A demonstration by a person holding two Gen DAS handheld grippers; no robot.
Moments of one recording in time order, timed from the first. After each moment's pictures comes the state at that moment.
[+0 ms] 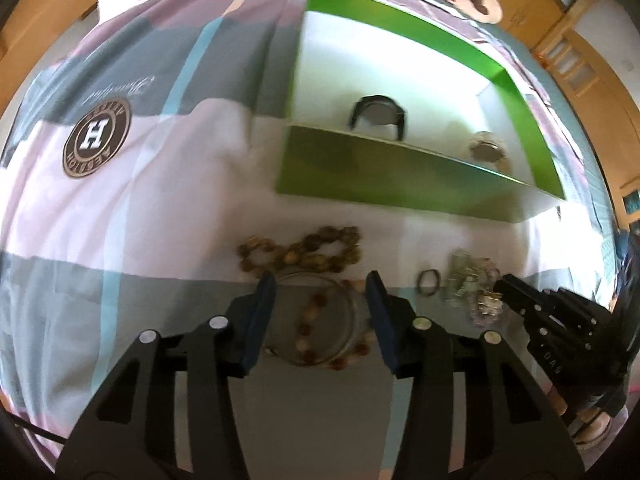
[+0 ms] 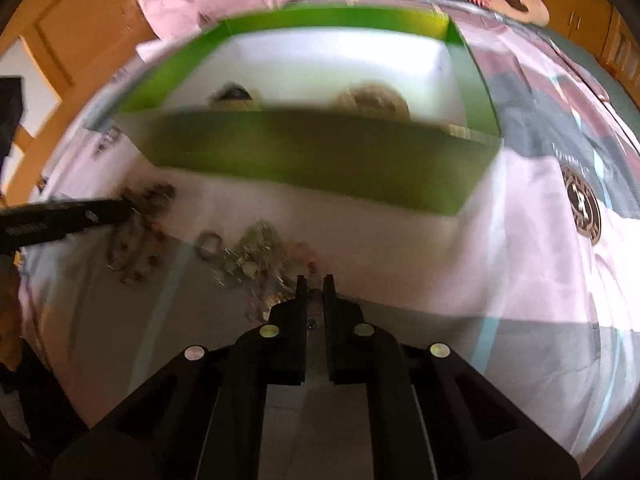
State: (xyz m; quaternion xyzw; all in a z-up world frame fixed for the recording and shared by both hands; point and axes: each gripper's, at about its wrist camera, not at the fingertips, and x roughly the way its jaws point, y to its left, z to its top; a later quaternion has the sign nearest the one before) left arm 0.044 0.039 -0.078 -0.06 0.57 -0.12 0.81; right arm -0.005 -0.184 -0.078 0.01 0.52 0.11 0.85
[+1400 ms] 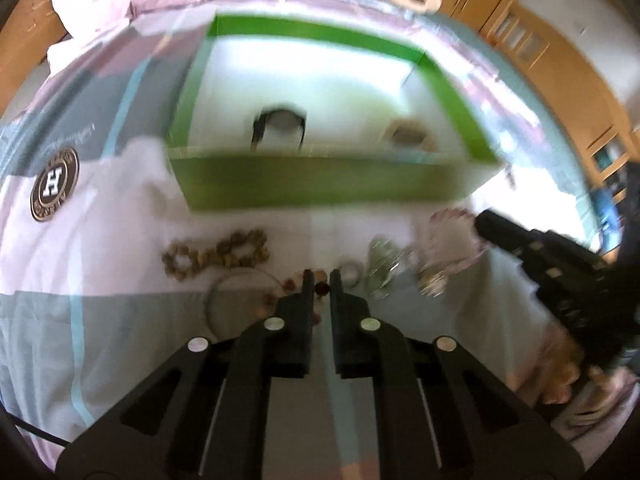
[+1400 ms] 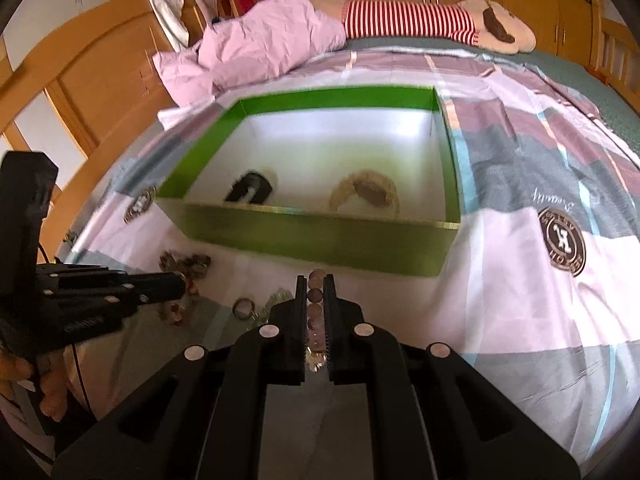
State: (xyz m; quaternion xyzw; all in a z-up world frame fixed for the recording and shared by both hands) left arm 0.020 0.004 -0.048 -0.04 0.53 -0.20 0.82; right arm -0.012 -0.202 -0.036 0.06 0.44 0.12 0.89
